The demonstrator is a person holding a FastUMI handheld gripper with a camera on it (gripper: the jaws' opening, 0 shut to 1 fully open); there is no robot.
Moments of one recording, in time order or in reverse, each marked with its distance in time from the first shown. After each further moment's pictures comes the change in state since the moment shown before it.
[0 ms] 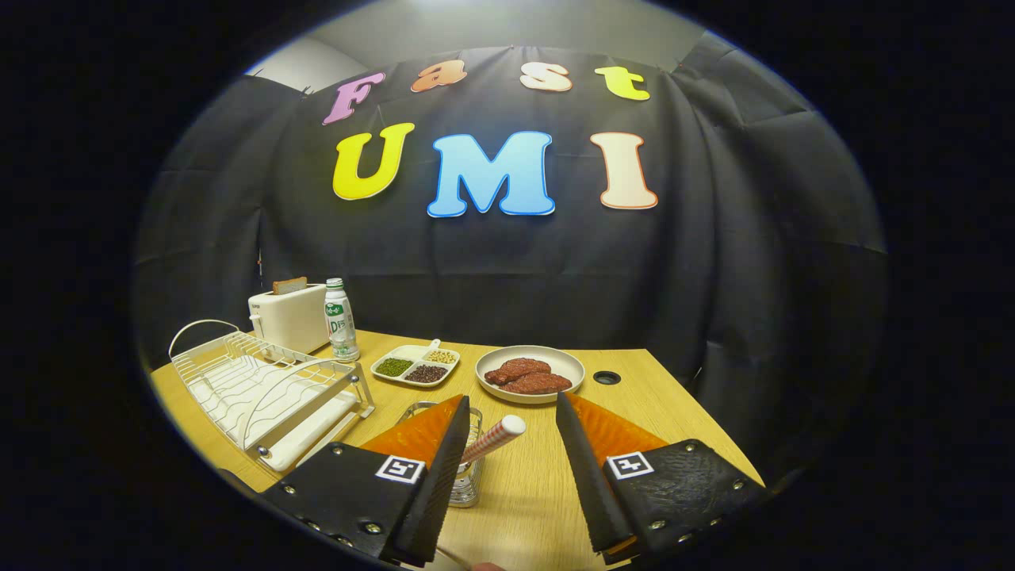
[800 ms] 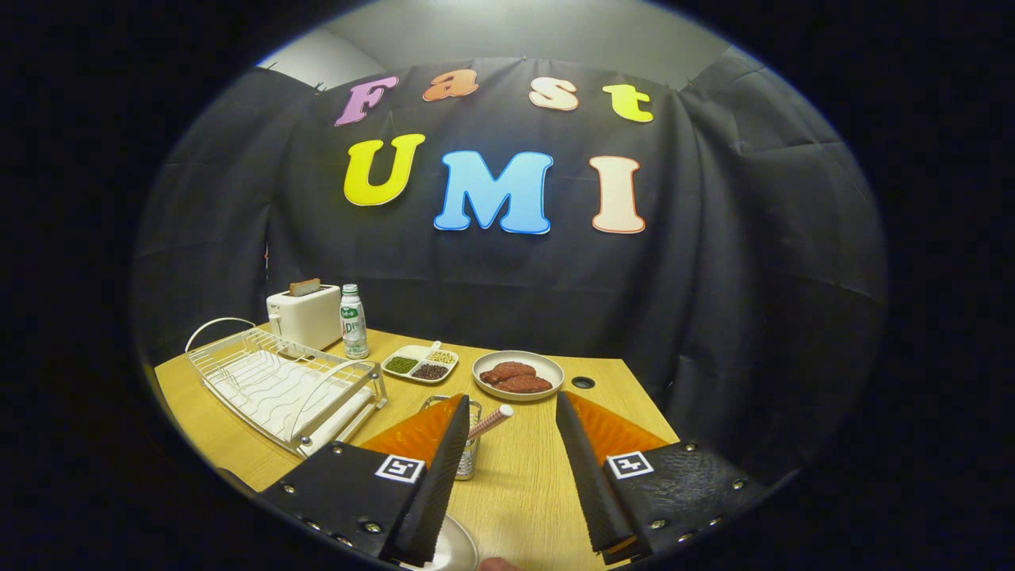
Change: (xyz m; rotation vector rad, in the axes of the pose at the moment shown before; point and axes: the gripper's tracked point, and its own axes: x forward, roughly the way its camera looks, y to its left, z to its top) arm -0.085 -0.002 0.042 -0.050 -0.017 -0.029
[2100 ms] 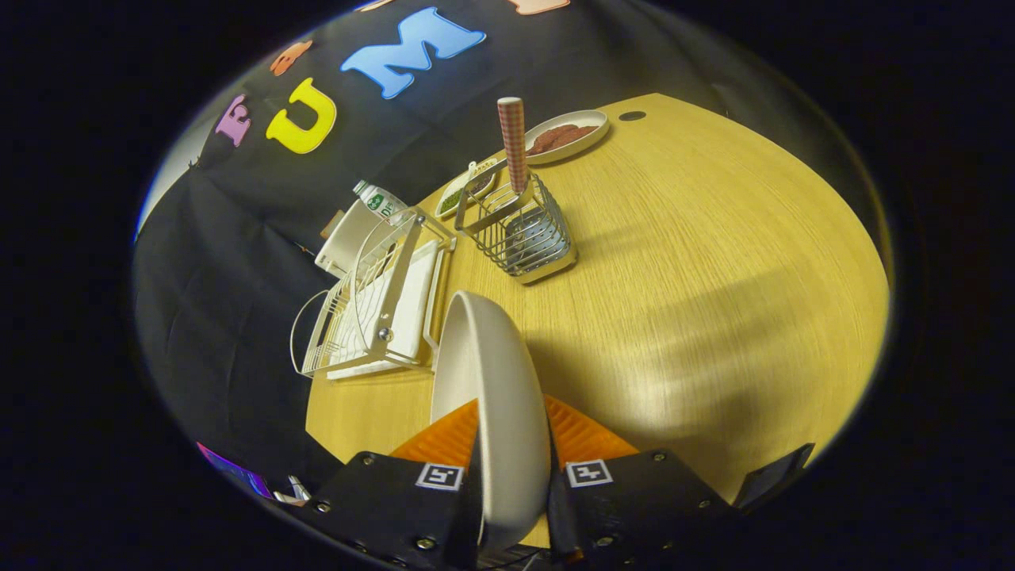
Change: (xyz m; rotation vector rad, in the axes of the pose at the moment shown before) arm -0.061 0.093 -0.165 0.570 0.757 0.298
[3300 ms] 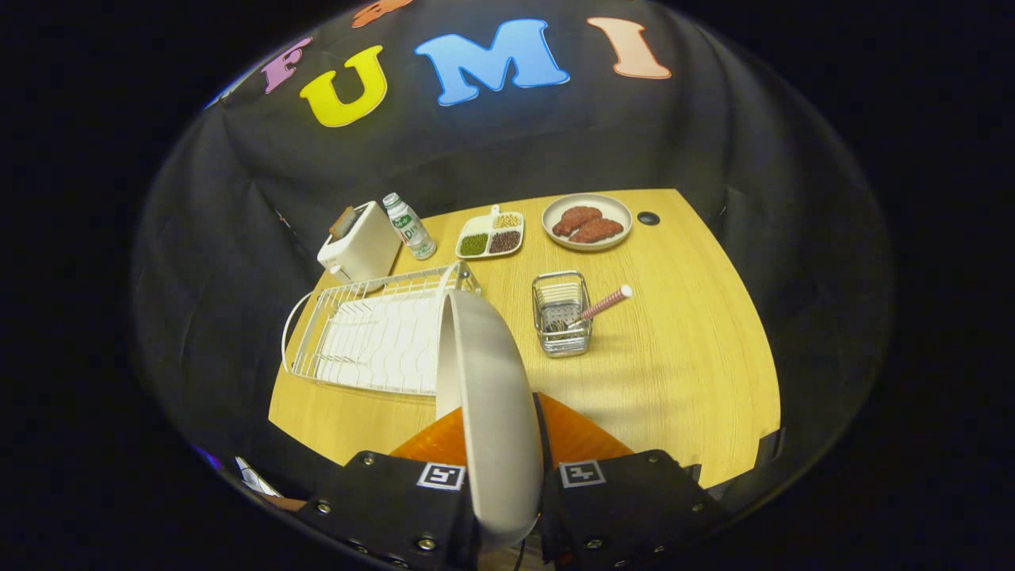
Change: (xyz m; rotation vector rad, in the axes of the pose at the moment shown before) arm -0.100 0.101 0.078 -0.199 -0.009 -0.208
